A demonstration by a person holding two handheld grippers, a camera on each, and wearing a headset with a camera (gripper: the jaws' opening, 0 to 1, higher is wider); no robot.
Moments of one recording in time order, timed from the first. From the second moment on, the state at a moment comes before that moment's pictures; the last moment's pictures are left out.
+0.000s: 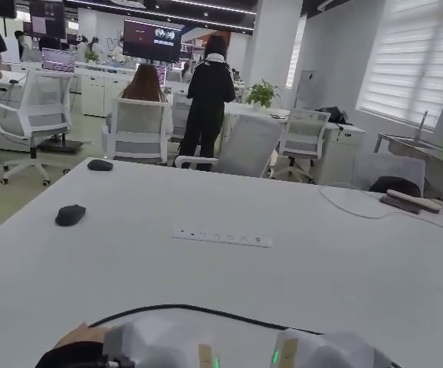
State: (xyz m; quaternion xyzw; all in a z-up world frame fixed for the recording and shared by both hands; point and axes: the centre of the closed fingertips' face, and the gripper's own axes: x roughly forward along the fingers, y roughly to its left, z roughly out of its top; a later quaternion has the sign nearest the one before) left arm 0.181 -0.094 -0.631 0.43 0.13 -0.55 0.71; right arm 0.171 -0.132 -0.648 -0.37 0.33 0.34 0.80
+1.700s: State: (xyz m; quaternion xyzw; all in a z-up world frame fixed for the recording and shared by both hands) left arm 0.186 -0.073 -0.489 0.43 0.06 -0.50 0.75; right arm 0.182 -0.094 -0.498 -0.35 0.17 0.36 0.84
